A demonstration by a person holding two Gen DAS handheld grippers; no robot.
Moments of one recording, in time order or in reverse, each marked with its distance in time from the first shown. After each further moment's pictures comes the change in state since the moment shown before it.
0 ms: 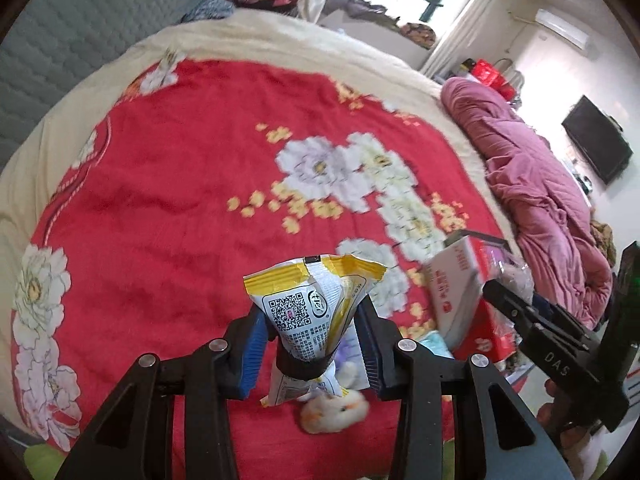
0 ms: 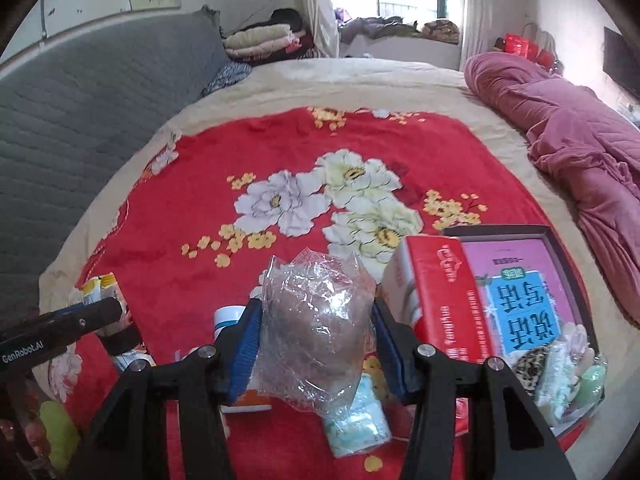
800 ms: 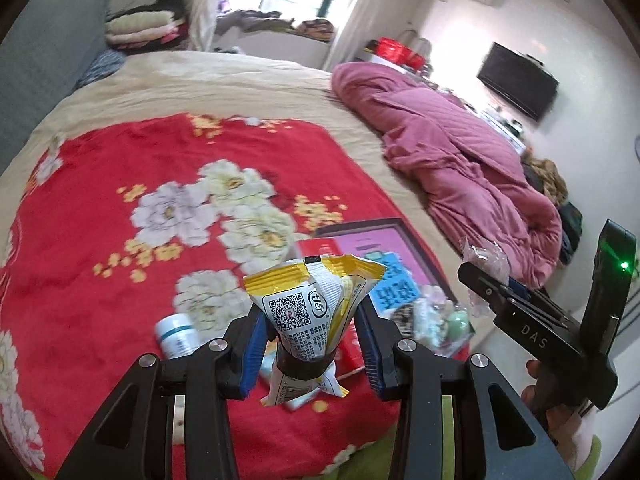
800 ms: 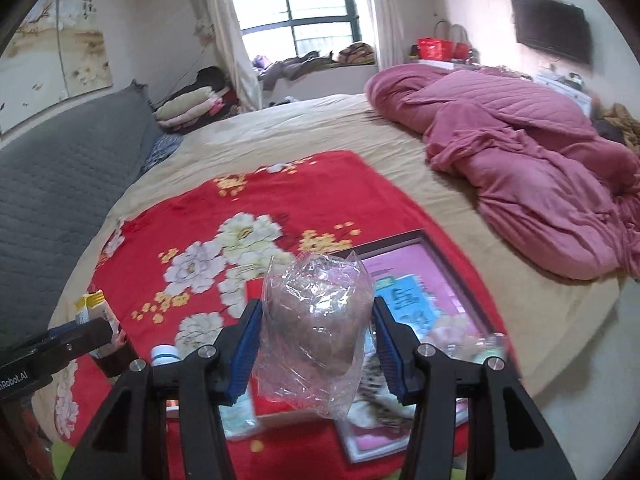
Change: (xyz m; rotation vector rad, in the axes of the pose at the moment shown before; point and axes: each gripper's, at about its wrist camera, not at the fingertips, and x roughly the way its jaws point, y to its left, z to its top) left arm -0.024 -0.182 -0.006 0.280 -0.022 -0.180; right arm -0.109 -0.148 -0.014 0.230 -0.158 -0.137
